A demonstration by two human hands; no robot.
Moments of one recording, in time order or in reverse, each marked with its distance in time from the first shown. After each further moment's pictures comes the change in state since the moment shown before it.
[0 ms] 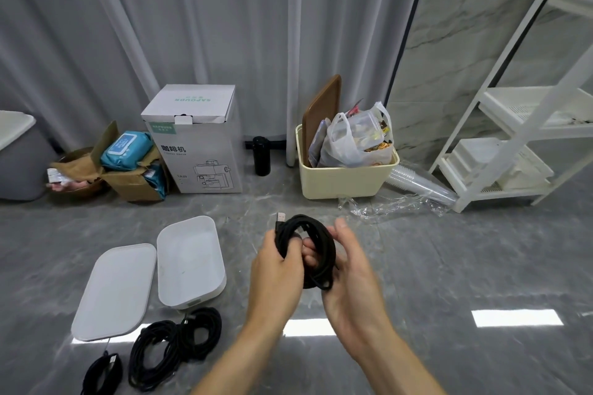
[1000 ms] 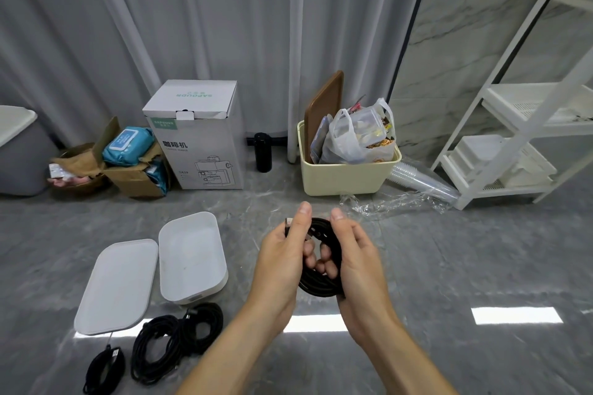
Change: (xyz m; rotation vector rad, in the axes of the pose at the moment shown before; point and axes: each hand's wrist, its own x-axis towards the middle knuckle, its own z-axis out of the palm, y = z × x) left_hand 0.002 0.016 -0.001 -0.469 -0.276 -0.120; right_hand 0.002 -0.006 0.003 -0.239 0.005 -0.169
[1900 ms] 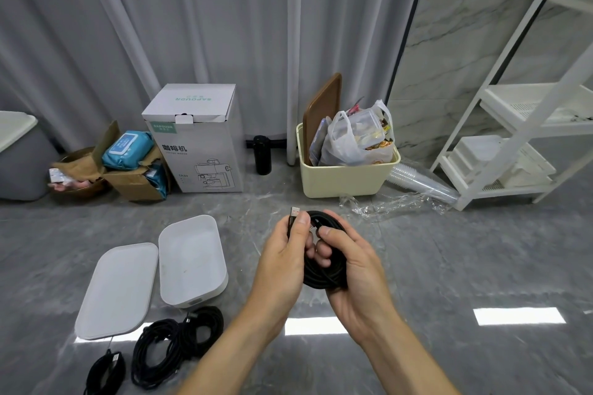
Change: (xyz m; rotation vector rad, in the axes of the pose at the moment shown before) left_hand 0.000 -0.007 -0.003 0.153 0.004 0.142; right_hand 0.005 -0.002 -0.001 0.359 -0.103 0.134
